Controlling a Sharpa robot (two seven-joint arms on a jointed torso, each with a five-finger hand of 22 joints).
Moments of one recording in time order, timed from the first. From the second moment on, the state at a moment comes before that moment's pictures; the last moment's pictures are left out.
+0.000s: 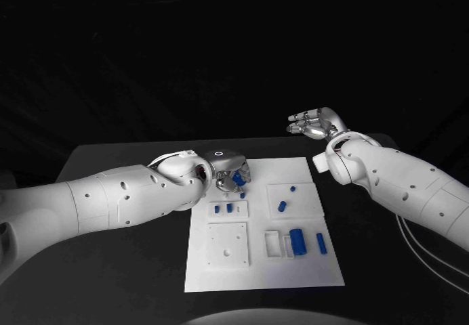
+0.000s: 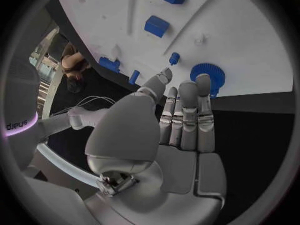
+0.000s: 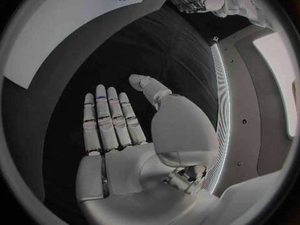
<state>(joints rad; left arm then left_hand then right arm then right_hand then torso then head) 1.28 -0.51 -0.24 1.26 -1.47 -0.26 0.07 1.40 -0.11 0.22 -0.15 0.21 1.09 0.11 0.06 0.07 1.11 0.10 0.06 0.06 1.26 0.00 1.14 0.40 0.12 1.21 -0.02 0.38 1.31 1.02 -0.60 0.31 1.03 -0.84 -0.39 0.13 1.22 -0.13 0.40 -0.23 0.59 0.96 0.17 0.06 0.06 1.08 0.15 0.07 0.06 1.08 0.15 0.07 0.06 0.04 0.80 0.15 0.07 0.06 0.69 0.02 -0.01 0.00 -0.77</state>
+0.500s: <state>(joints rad) 1.26 -0.48 -0.24 1.22 -1.54 -0.19 0.07 1.41 -0.12 0.19 -0.12 0.21 1.08 0.11 0.06 0.07 1.11 0.10 0.06 0.06 1.27 0.00 1.16 0.39 0.13 1.24 -0.02 0.36 1.31 1.02 -0.60 0.31 1.04 -0.84 -0.39 0.13 1.22 -0.13 0.40 -0.23 0.59 0.96 0.17 0.06 0.06 1.08 0.15 0.07 0.06 1.08 0.15 0.07 0.06 0.04 0.80 0.15 0.07 0.06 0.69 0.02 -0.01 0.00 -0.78</state>
